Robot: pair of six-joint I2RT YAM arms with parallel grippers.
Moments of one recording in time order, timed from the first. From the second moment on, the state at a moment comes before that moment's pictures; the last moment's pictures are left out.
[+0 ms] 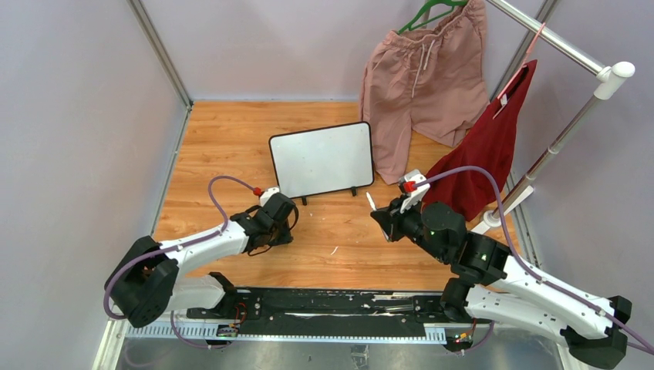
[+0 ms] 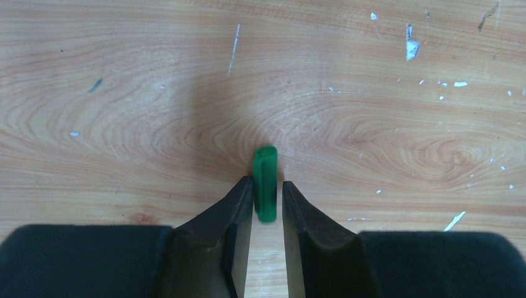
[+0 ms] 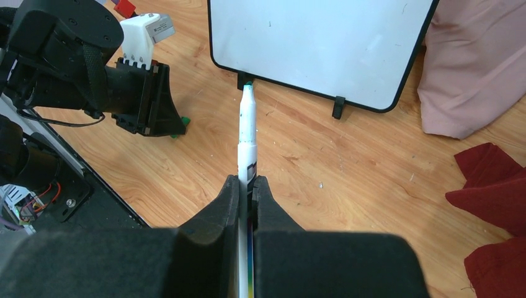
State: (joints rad) left arm -0.70 1.22 0.52 -0.36 -0.25 -0.82; right arm 1.05 0.65 0.72 -0.36 0.33 0.29
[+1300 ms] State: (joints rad) left arm -0.70 0.52 0.62 -0.06 0.12 -0.65; right arm 1.05 0.70 0.86 -0.34 0.02 0.19
